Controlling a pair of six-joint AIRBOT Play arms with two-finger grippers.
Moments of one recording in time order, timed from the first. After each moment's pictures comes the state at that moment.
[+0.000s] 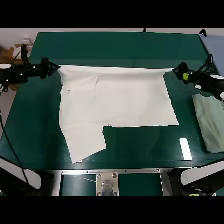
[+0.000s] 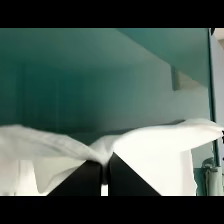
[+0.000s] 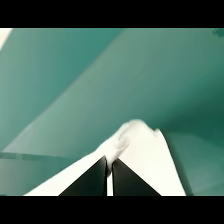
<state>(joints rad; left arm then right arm) 0.29 -1.84 1.57 0.33 -1.03 -0.98 -0.36 -1.74 1.33 -0.25 0.63 0.94</state>
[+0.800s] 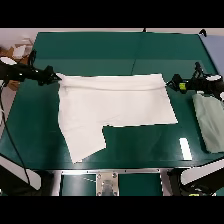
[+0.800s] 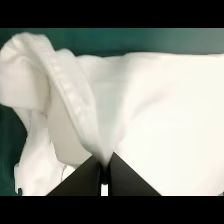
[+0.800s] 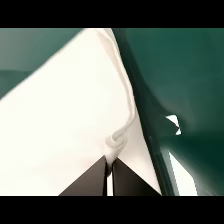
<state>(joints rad) 0.26 -1.86 1.64 0.76 -1.24 -1.24 -0.38 -1.76 1.31 -0.68 0.89 1.19</state>
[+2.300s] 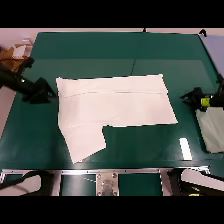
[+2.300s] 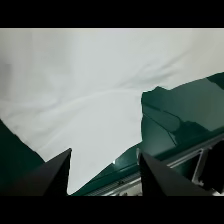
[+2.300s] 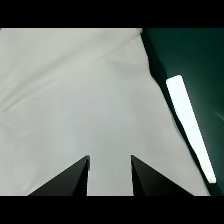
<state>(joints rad) 0.22 -1.28 1.25 0.99 -1.61 -1.47 -0.62 -1.29 0.92 -0.79 1.21 1.23</state>
